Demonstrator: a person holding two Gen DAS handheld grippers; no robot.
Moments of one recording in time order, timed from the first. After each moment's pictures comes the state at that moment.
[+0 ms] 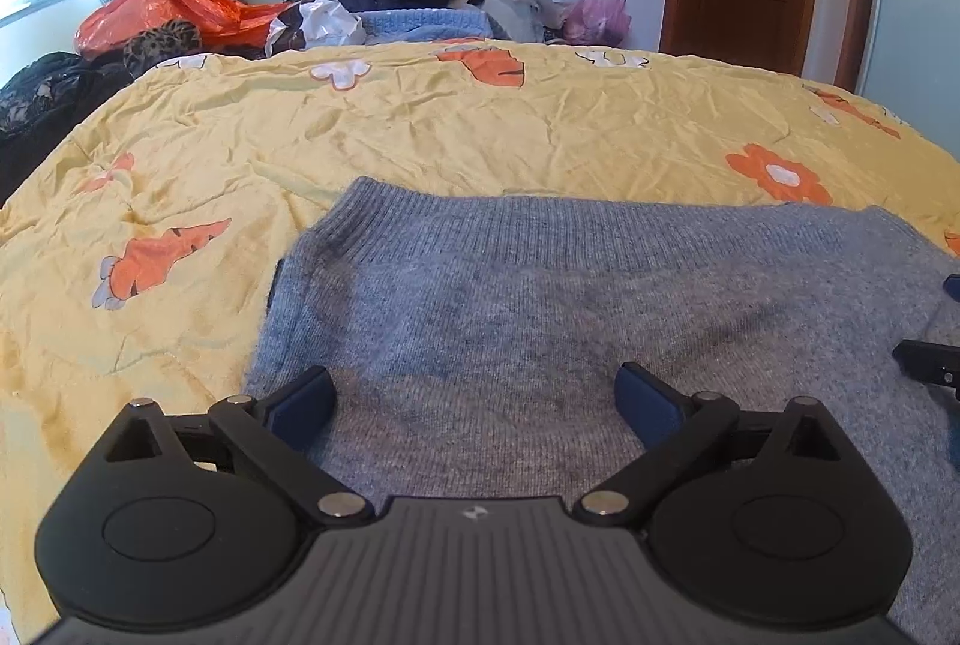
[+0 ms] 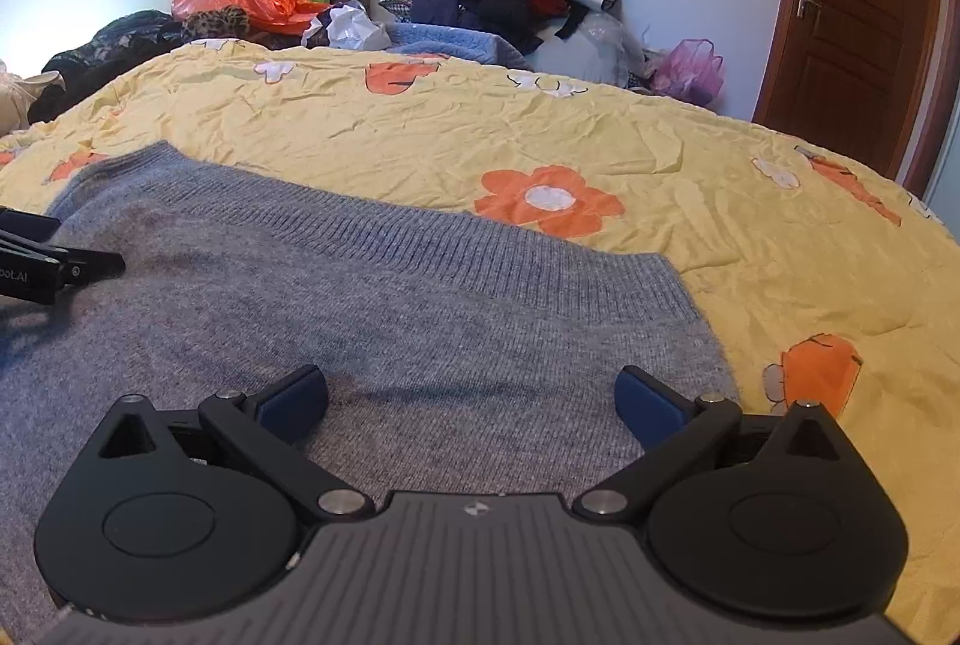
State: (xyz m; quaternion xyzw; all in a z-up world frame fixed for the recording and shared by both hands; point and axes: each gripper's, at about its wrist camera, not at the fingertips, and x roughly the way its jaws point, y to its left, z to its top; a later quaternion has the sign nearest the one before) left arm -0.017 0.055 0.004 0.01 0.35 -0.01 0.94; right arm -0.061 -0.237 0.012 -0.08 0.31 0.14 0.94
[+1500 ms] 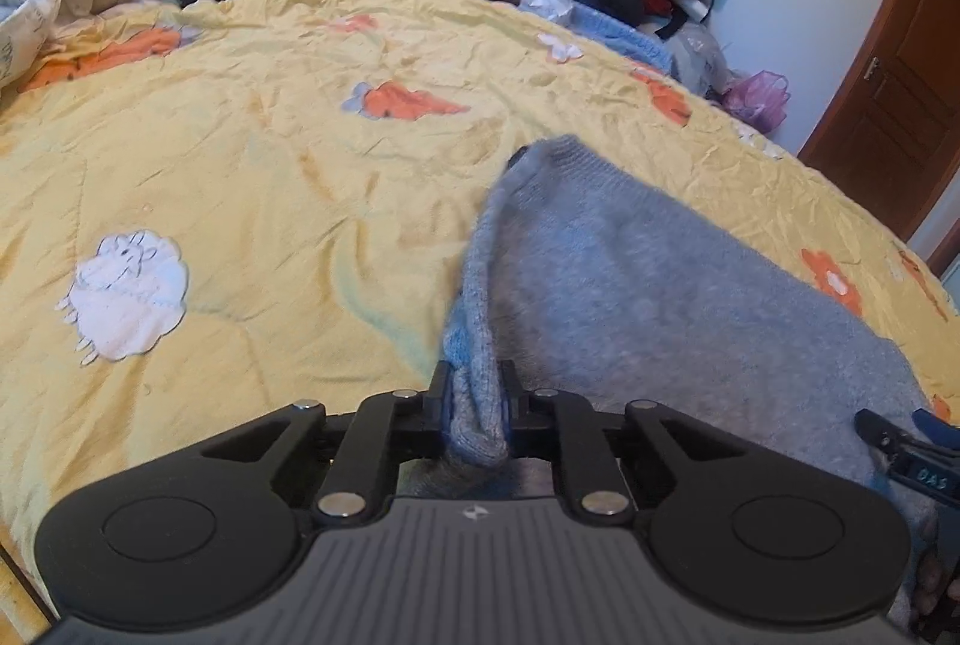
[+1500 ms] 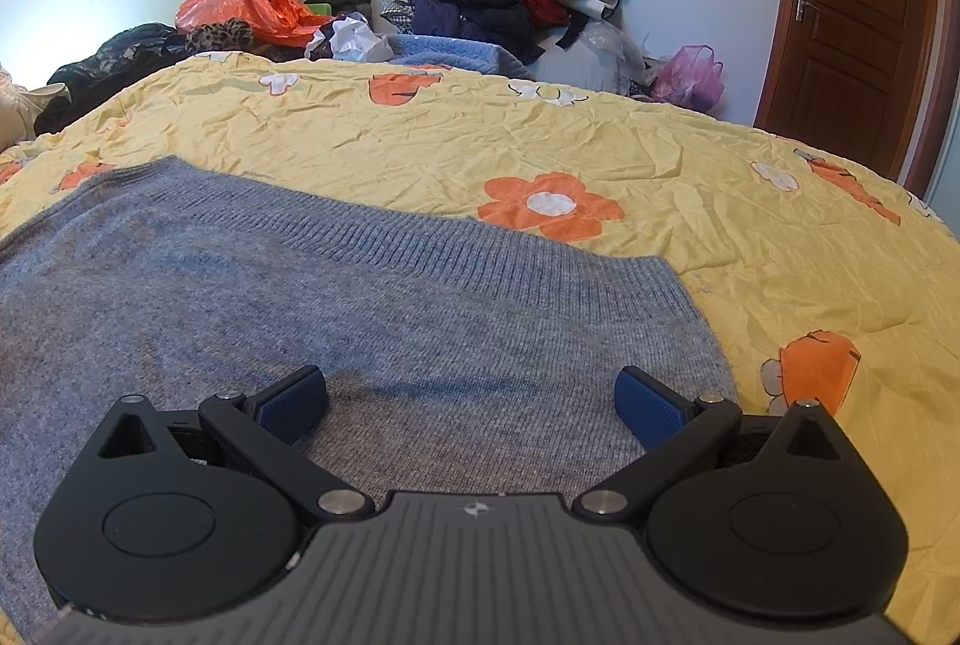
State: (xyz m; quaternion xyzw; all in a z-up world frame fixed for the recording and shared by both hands) left arm -0.131 0.089 0.029 -0.19 0.35 0.12 0.91; right arm -0.067 -0.238 0.012 -0.07 0.30 0.15 0.94
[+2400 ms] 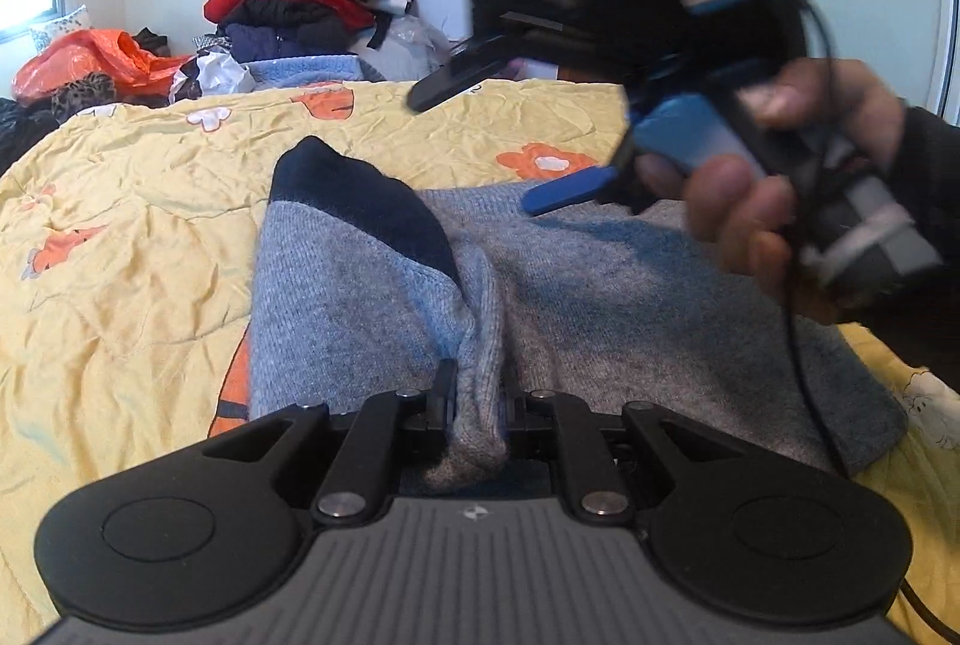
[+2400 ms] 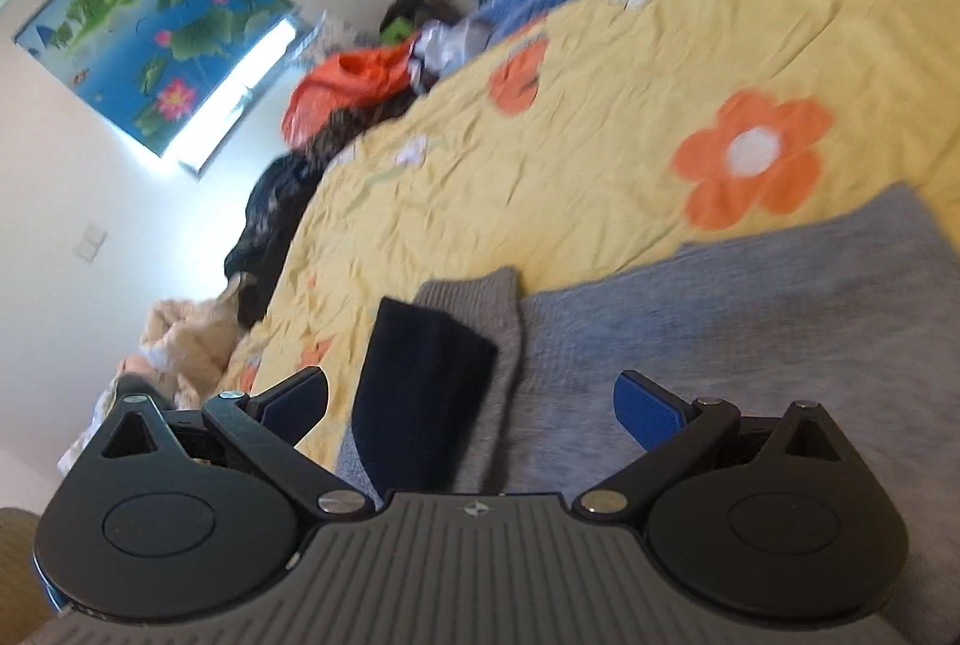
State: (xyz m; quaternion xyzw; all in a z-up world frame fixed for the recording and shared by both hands) left arm -0.125 -0.052 0.022 0.01 0.30 -0.10 0.95; right arm 0.033 -0.223 0.040 0.27 0.44 0.31 0.80
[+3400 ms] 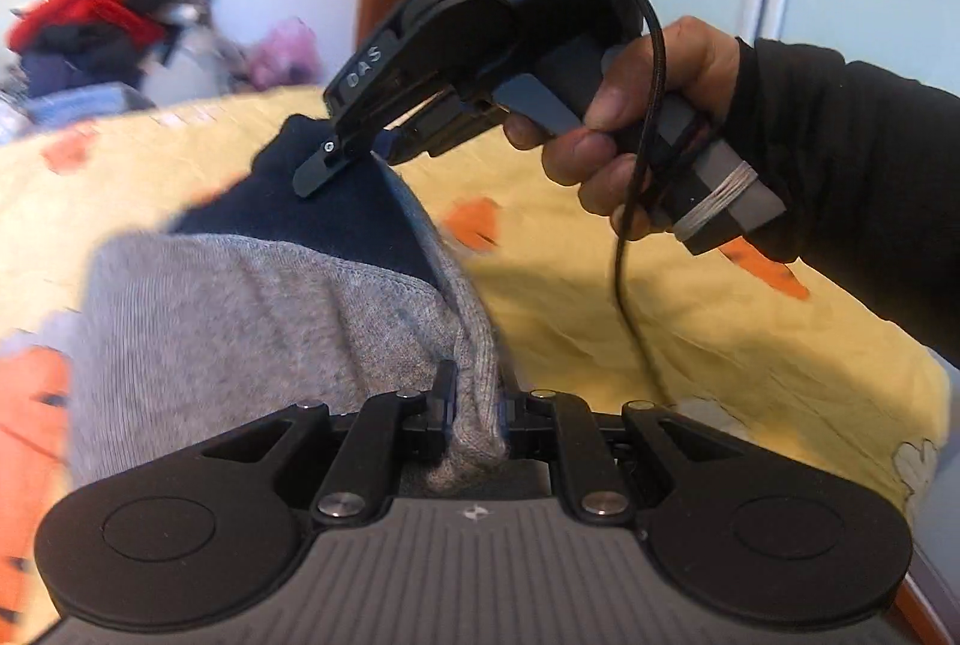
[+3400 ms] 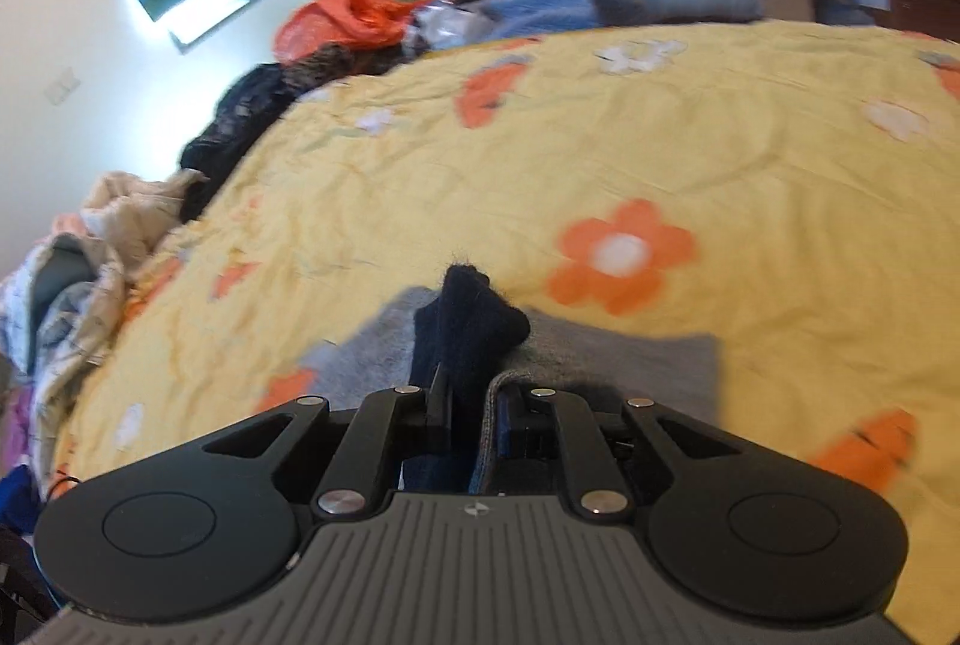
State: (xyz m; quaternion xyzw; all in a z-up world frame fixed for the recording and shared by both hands) left arm -0.114 -0.169 0.039 0.02 0.31 -0.30 0.90; right arm 0.025 -0.332 0.084 0.09 0.43 0.28 0.85
